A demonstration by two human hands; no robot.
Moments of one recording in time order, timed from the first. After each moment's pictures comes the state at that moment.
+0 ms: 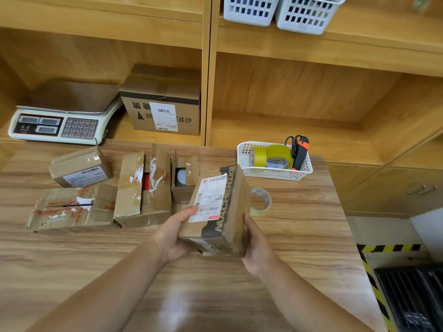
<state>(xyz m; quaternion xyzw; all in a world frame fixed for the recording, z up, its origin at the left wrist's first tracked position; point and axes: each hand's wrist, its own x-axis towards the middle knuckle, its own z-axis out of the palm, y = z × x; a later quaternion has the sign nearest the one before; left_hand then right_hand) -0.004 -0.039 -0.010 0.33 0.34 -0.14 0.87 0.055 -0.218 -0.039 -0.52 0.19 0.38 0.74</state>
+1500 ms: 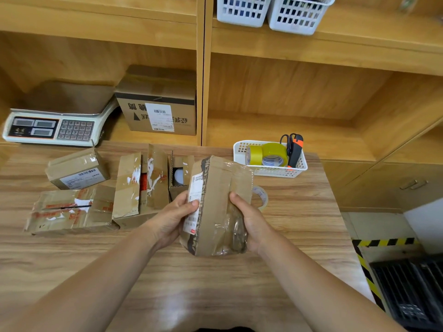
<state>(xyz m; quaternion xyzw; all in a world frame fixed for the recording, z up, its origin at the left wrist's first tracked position) 0.011 -0.016 -0.018 0.48 0.18 -0.14 0.85 0.076 -0.198 0.008 -0.53 0.10 0.43 0.72</state>
